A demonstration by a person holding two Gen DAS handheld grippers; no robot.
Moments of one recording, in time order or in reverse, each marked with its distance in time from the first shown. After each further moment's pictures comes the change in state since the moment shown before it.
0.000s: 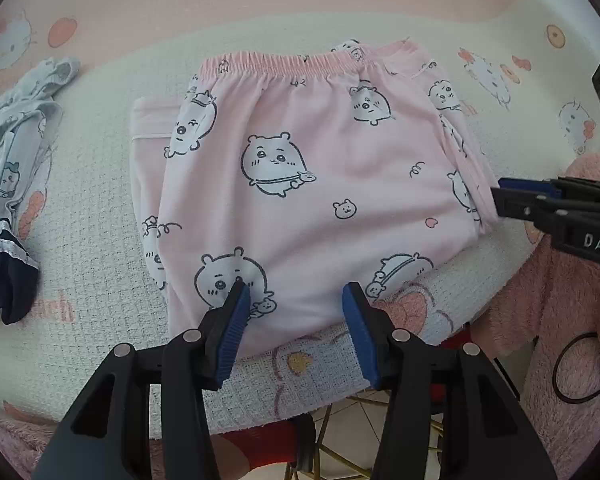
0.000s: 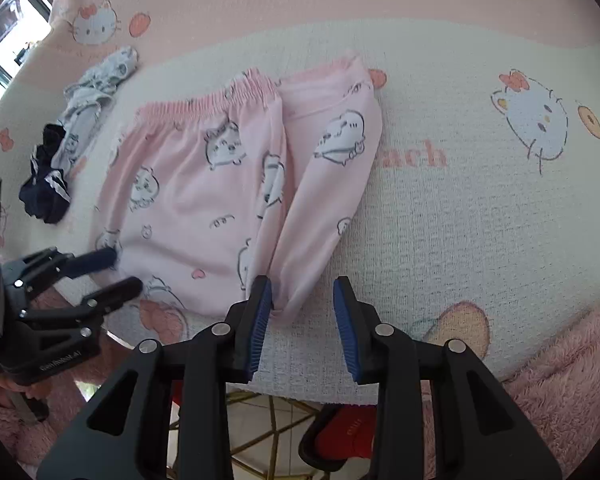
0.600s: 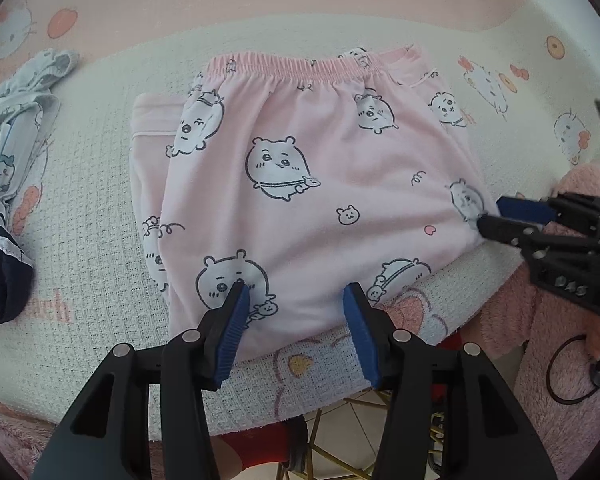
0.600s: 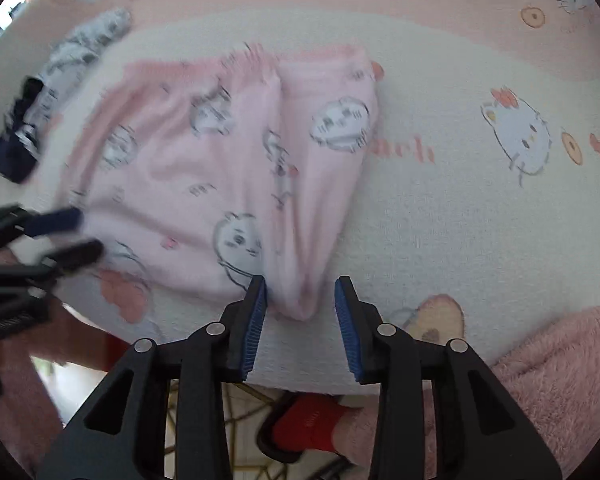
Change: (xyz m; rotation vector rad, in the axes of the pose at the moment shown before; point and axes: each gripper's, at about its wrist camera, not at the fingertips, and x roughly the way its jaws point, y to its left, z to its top) left arm -0.009 0.032 0.009 -0.092 0.030 -0.056; right arm -0.016 -0.019 -0.030 -0.050 -0.001 -0.117
